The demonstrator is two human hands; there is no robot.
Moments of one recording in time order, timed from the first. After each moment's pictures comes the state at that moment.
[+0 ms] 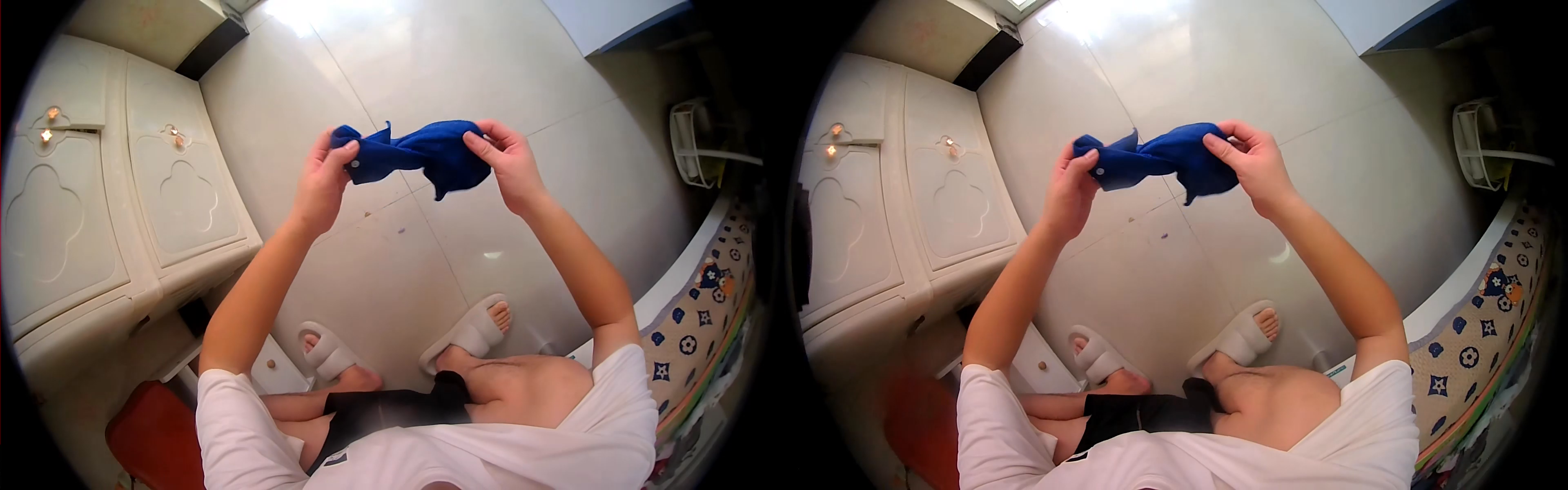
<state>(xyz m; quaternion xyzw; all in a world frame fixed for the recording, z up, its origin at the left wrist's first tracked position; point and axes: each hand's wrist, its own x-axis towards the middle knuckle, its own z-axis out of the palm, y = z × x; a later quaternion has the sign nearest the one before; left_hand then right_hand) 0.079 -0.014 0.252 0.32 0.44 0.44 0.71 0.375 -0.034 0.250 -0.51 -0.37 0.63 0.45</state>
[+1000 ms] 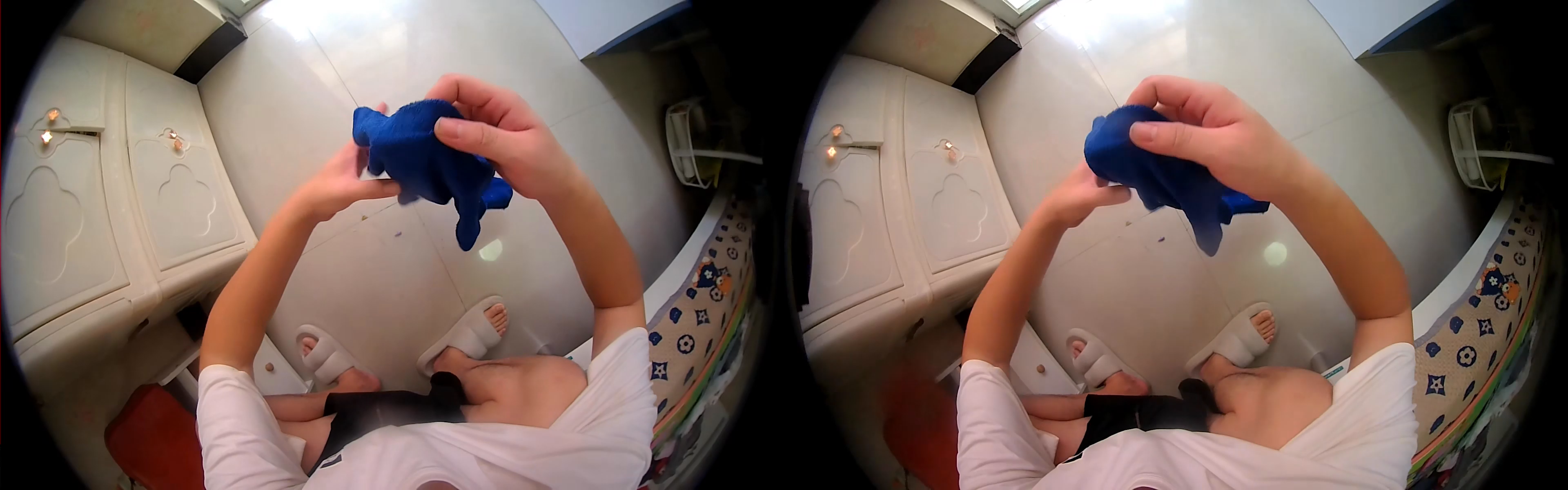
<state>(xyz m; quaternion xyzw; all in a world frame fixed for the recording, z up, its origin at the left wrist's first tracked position) 0.086 0.012 0.266 0.56 0.35 0.22 0.71 0.354 0.001 0.368 -0.26 -0.54 0.71 0.36</state>
